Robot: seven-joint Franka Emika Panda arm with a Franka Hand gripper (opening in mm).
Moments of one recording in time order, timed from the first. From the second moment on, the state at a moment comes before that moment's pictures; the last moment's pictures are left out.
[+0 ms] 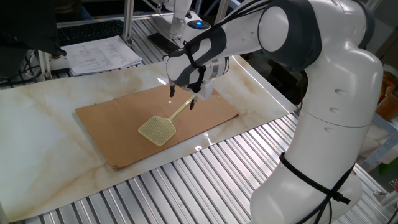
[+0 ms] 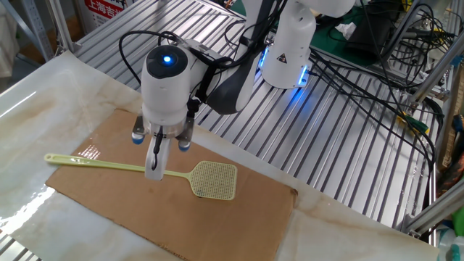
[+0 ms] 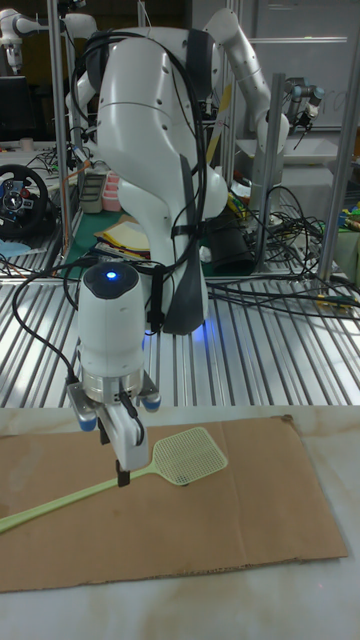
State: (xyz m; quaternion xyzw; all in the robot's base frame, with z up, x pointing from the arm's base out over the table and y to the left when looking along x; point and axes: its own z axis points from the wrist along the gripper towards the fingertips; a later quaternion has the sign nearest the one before) arm 0.554 -0.090 0.114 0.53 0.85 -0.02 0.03
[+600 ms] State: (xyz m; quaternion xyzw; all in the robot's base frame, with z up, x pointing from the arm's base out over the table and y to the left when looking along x) arm 0.554 -0.090 0.114 0.53 0.85 -0.02 0.03
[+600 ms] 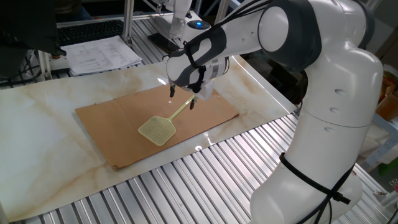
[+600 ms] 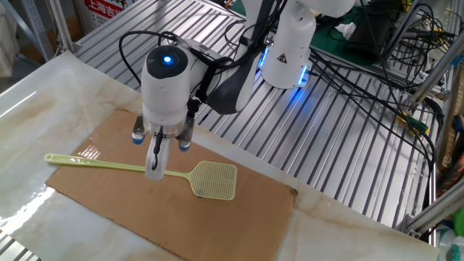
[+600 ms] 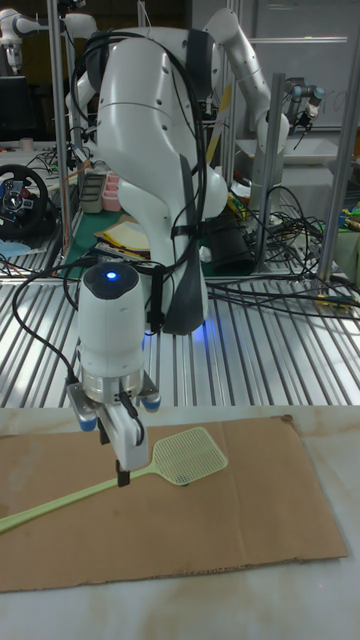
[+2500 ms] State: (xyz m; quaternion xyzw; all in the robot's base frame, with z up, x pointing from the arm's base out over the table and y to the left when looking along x) arm 0.553 -0.090 0.114 0.53 0.85 -0.02 0.03
